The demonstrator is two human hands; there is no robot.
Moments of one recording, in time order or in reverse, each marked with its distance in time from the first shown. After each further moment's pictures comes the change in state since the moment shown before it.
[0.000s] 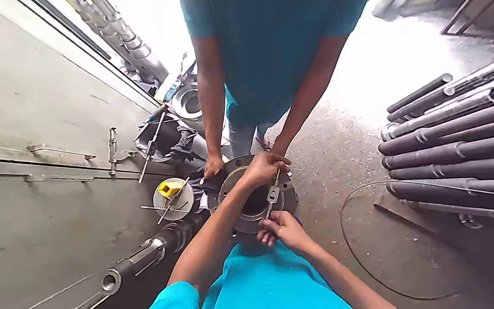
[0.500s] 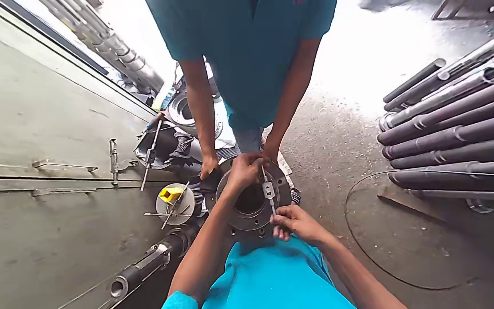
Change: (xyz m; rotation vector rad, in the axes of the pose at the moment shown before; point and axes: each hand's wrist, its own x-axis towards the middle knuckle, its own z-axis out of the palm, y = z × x) left_hand -0.020 -0.022 -0.004 -0.013 0.236 0.020; right_hand -0.019 0.009 -0.044 0.004 -0.080 -0.087
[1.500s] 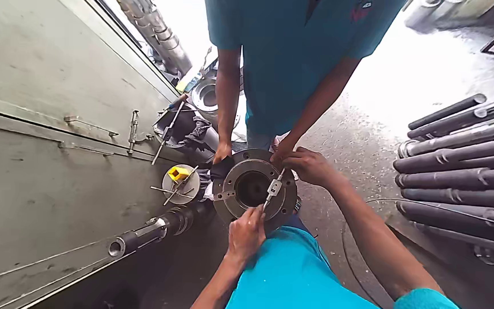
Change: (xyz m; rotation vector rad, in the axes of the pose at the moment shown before) left_hand -0.151 -0.063 0.079 0.635 0.533 0.224; right_hand 0.094 -0.095 -0.103 -1.421 0.043 -0.904
